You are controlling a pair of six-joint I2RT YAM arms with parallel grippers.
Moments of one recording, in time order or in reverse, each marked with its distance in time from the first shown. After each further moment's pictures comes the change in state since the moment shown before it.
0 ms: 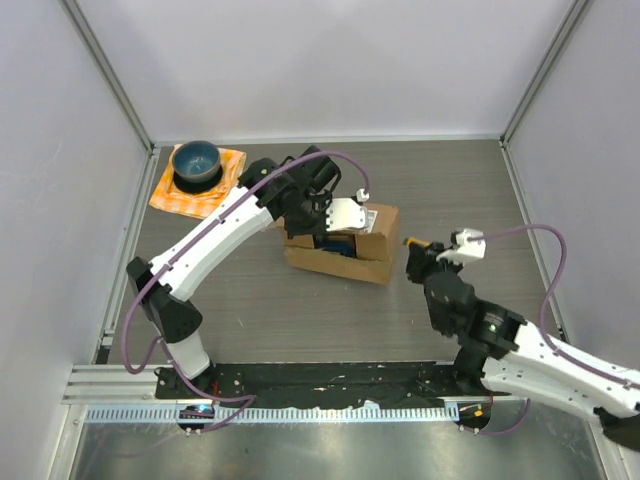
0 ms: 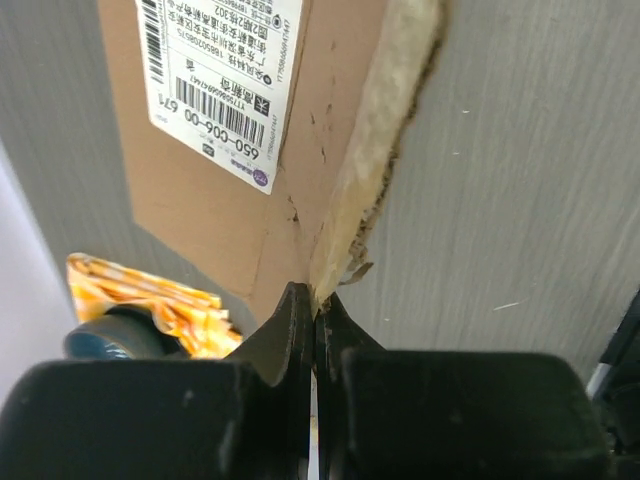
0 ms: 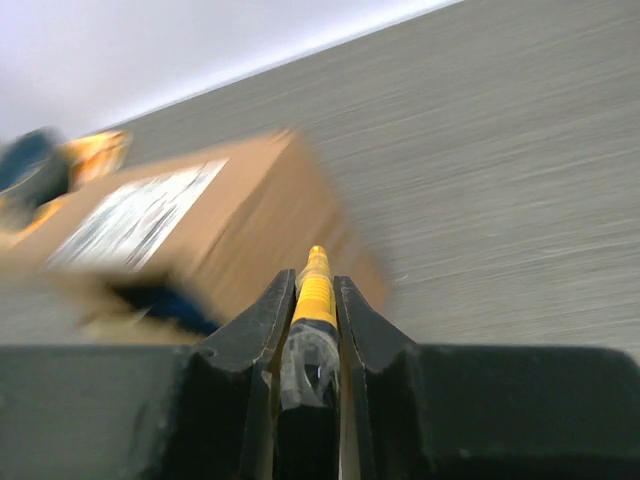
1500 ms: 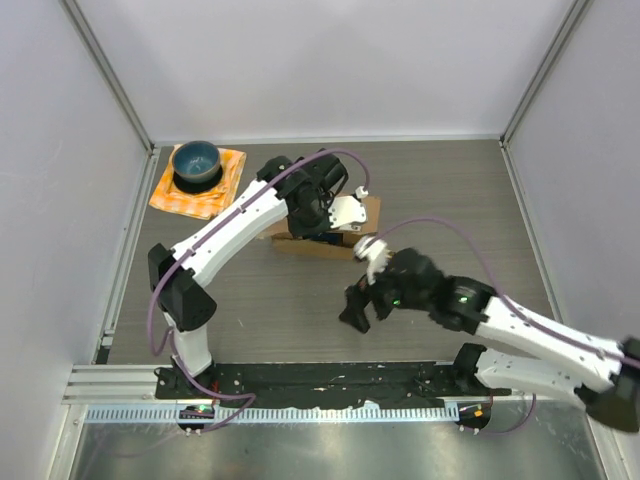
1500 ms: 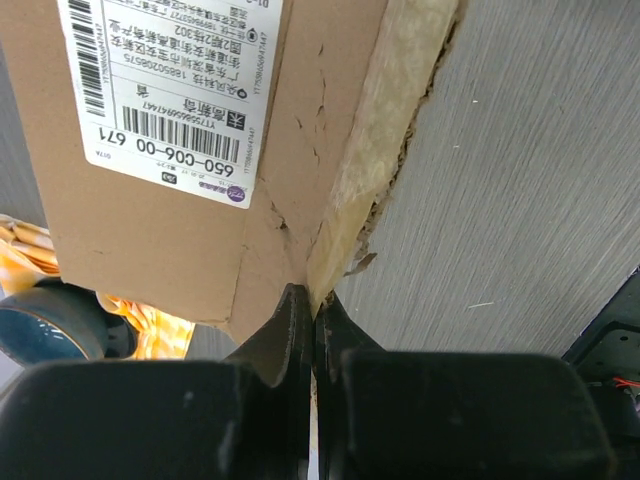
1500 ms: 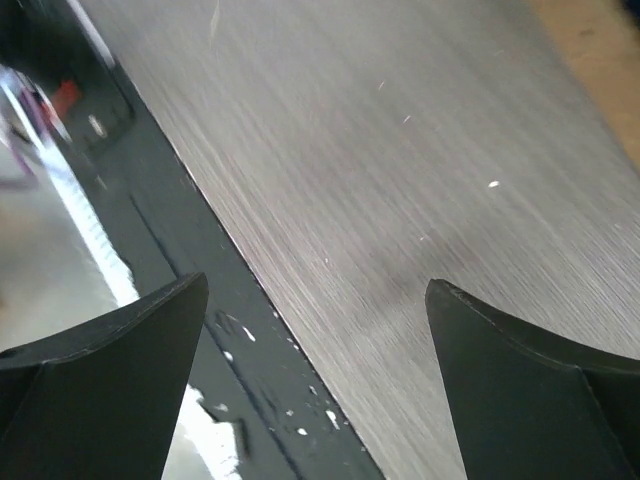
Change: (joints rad) left arm 0.025 0.095 -0.037 -0.002 -0.035 -0.121; right arm -0.279 0.286 0.201 -0.261 -1.283 -0.295
